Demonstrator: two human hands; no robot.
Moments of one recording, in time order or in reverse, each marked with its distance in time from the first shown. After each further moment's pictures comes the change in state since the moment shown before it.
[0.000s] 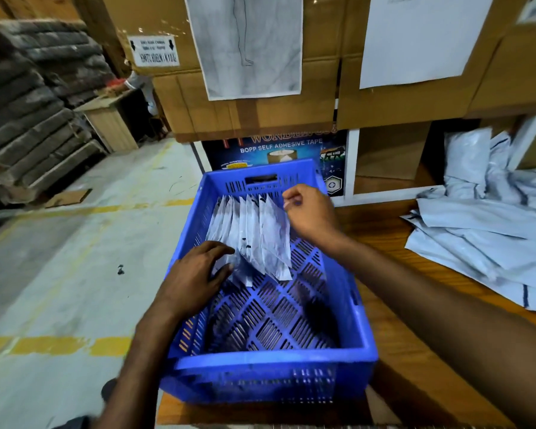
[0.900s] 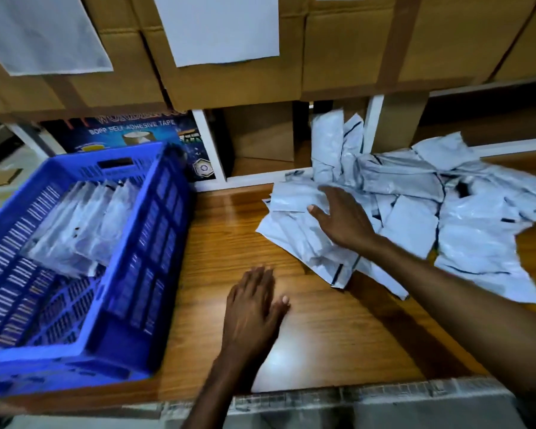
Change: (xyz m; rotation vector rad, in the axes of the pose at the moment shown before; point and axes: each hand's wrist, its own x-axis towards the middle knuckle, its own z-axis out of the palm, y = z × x) left_hand 0.018 0.363 0.299 -0.110 -0.018 -0.072; right_hand 0.008 0.322 -0.311 -0.401 -0.078 -0.046
